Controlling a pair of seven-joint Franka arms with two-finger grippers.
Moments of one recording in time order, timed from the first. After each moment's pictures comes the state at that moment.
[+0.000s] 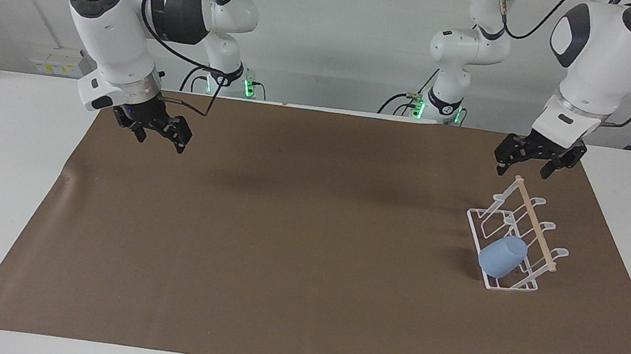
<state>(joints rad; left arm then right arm) 0.10 0.03 -0.22 -1.60 0.03 1.62 -0.08 0.10 0.06 -0.07 -1.73 0.00 1.75 0.23</state>
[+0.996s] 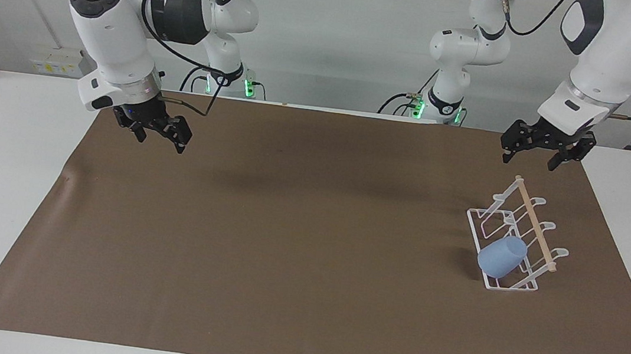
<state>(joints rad) -0.04 0.00 -0.06 -1.60 0.02 1.58 0.03 0.10 0.06 -0.07 -1.73 0.00 1.75 0.23</state>
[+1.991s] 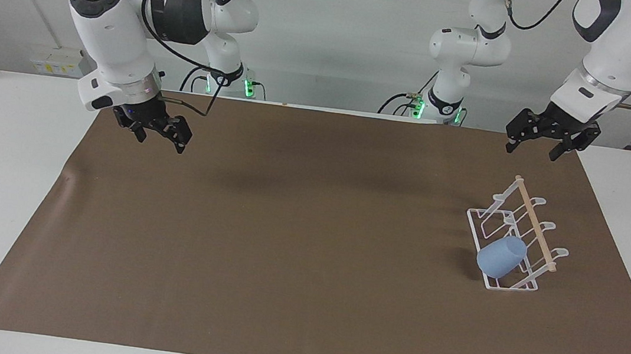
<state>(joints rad) -0.03 -0.02 -0.05 -1.59 -0.04 1.55 0.03 0.10 0.06 -0.07 -1.73 0.00 1.75 0.23</state>
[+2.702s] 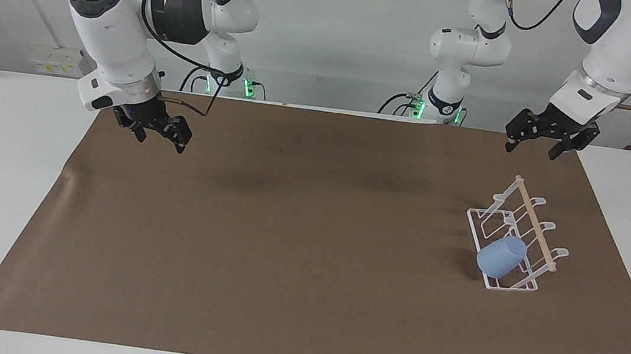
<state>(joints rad) -0.03 -0.02 -0.05 -1.60 -0.04 1.54 0.03 0.10 0.06 -0.07 -1.73 0.00 1.75 0.23</state>
